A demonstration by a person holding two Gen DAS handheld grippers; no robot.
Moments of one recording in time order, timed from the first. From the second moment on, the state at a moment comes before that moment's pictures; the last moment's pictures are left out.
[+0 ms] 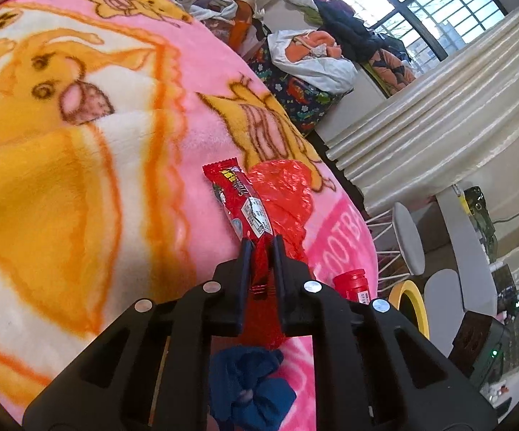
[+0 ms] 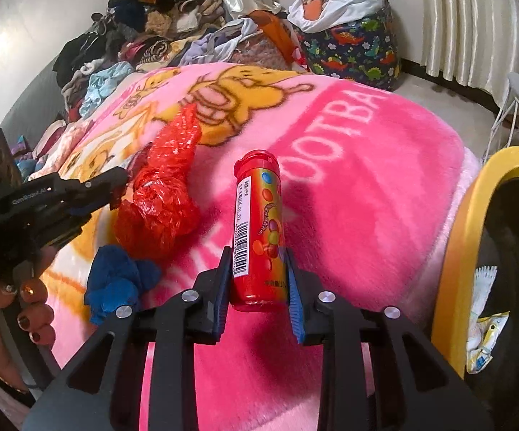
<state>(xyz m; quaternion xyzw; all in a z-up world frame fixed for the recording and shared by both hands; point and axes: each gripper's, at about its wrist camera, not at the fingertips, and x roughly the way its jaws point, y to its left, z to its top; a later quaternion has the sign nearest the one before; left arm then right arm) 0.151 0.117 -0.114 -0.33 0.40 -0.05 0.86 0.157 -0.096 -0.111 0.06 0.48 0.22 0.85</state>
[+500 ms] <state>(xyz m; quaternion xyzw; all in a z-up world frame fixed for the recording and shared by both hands) 0.122 0.108 -0.080 -0.29 0.37 -0.06 0.88 0.120 -0.095 -0.088 0.03 0.44 0.24 0.87</state>
